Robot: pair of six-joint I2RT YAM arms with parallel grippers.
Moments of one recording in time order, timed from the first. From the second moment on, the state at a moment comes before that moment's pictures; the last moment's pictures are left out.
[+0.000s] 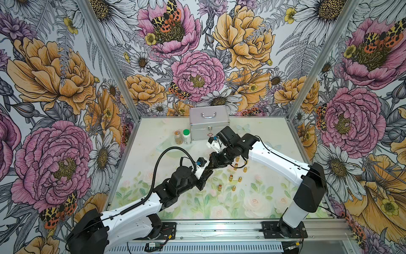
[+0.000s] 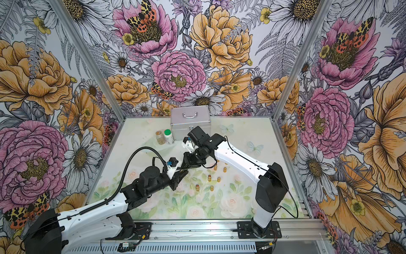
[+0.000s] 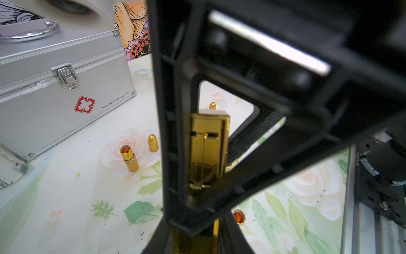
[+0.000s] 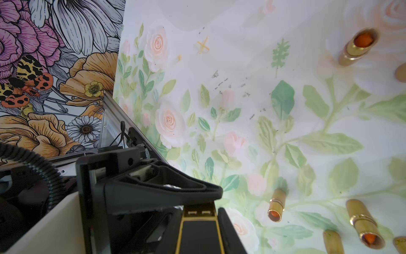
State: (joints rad) left arm -0.84 0.98 0.42 0.18 0.04 -0.06; right arm 0.77 1.70 1.54 -0.94 -0.52 0.45
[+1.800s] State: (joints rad) left arm -0.89 0.87 0.38 0.06 -0.09 -0.14; right arm 0.73 1.53 1.56 -0.87 -0.37 0.48
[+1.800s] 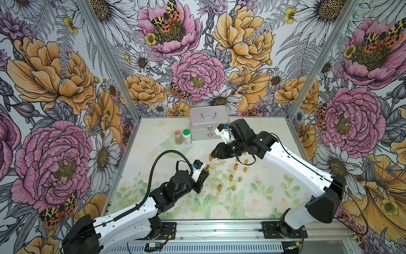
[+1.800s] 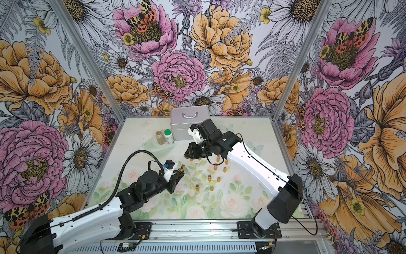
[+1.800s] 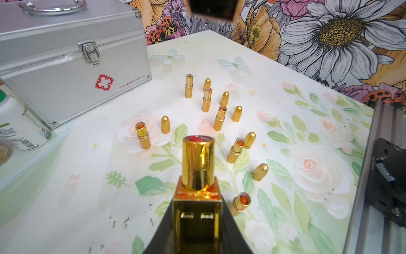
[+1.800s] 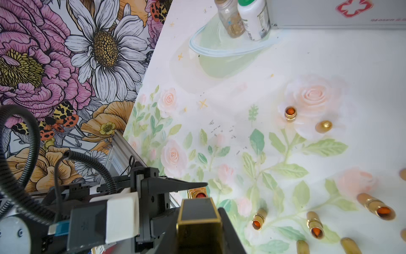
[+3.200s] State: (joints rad) left arm -0.88 0.65 0.32 0.02 -0.22 -0.20; right arm 0.84 1.91 1.25 -0.52 0.21 0.59
